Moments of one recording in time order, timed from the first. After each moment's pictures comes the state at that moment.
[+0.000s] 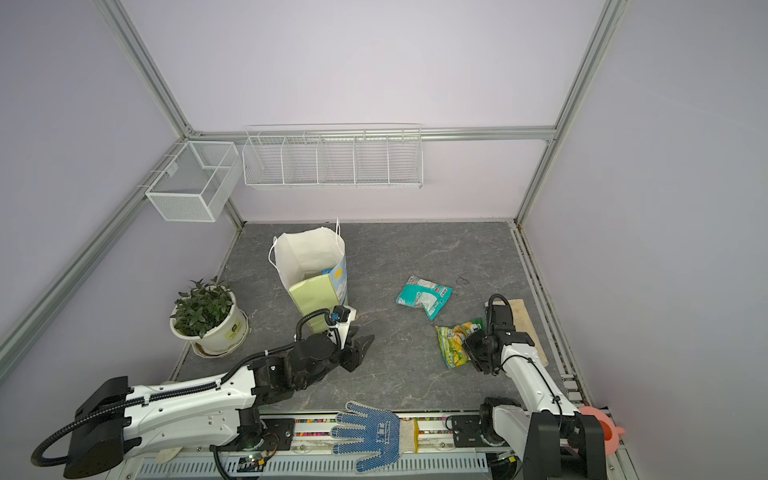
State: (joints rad) left arm -1.20 1.04 0.52 0.09 -0.35 -0.45; right arm -0.03 1.04 0.46 -0.69 -0.23 0.97
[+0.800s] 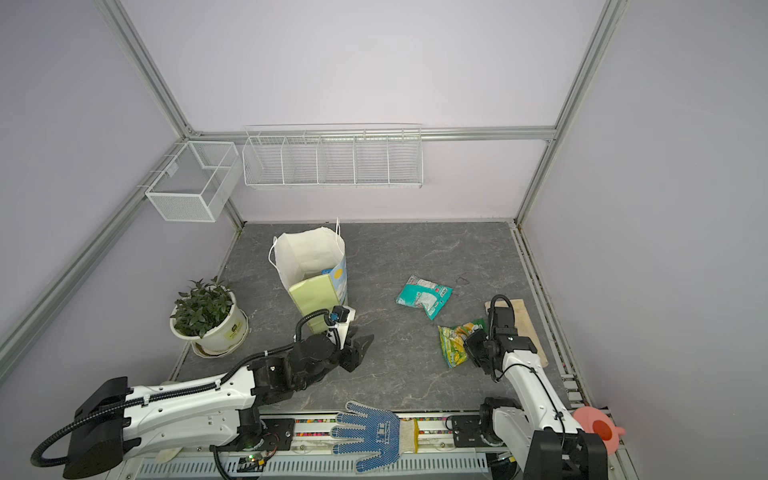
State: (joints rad) left arm -1.20 1.04 0.51 0.09 -0.35 -0.45; right arm -0.03 0.96 0.45 -0.71 -0.23 0.93
